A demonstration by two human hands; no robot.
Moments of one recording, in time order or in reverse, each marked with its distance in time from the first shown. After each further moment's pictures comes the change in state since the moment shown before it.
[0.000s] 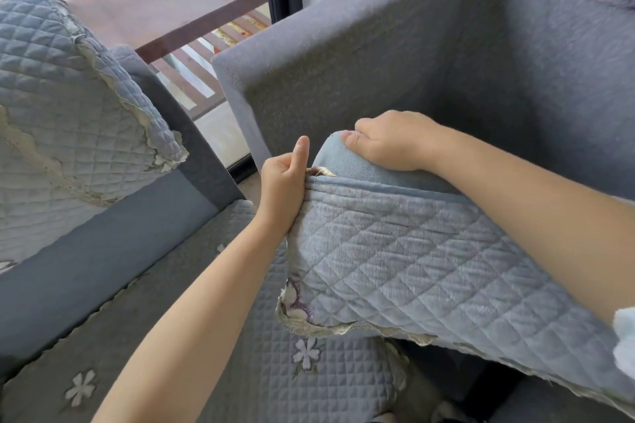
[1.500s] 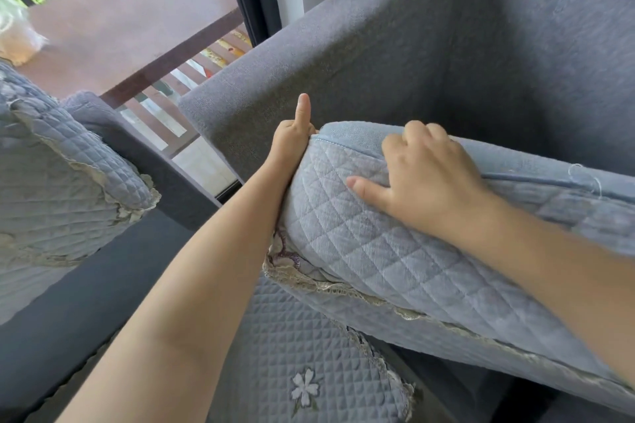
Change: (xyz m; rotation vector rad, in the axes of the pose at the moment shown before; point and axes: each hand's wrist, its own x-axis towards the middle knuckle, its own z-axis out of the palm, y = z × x) left_hand 0.141 0.021 0.085 0.251 -0.175 -0.145; right_hand -0.002 0.057 -0.011 -0.102 0.541 0.026
